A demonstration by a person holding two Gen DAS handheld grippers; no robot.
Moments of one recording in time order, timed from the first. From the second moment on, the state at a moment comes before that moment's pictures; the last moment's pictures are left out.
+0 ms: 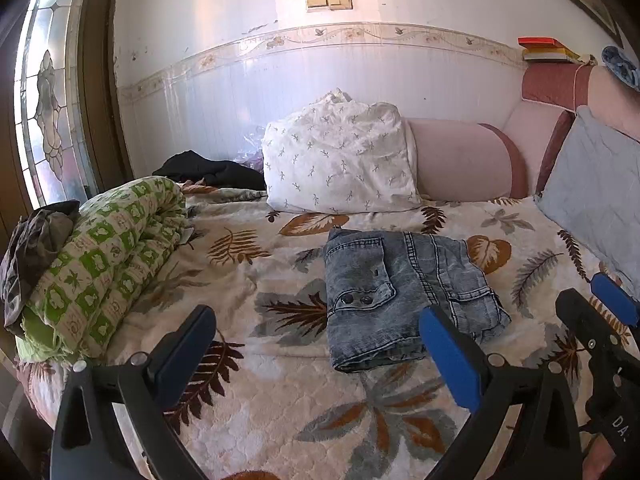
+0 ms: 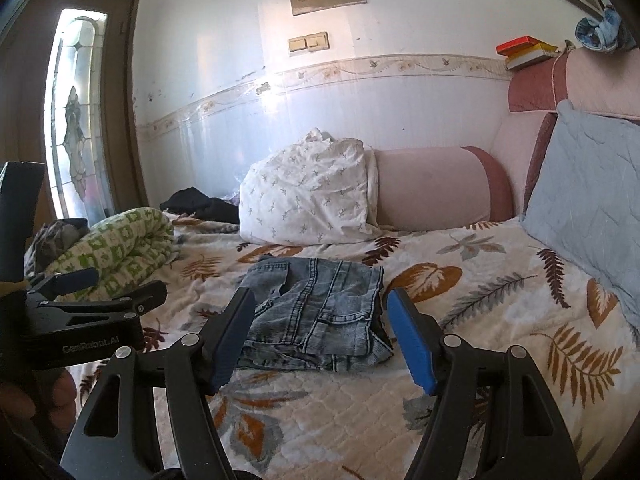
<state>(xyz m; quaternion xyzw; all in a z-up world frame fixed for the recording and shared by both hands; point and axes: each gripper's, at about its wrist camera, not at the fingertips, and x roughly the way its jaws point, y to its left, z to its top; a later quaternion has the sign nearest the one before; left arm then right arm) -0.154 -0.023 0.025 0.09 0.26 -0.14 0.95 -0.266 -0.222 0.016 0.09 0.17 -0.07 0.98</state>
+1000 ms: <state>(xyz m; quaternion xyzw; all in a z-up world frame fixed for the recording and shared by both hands) -0.146 -0.022 0.020 0.09 0.26 -0.15 0.95 -0.260 -0.228 0.013 0.09 0.18 -0.07 0.98</state>
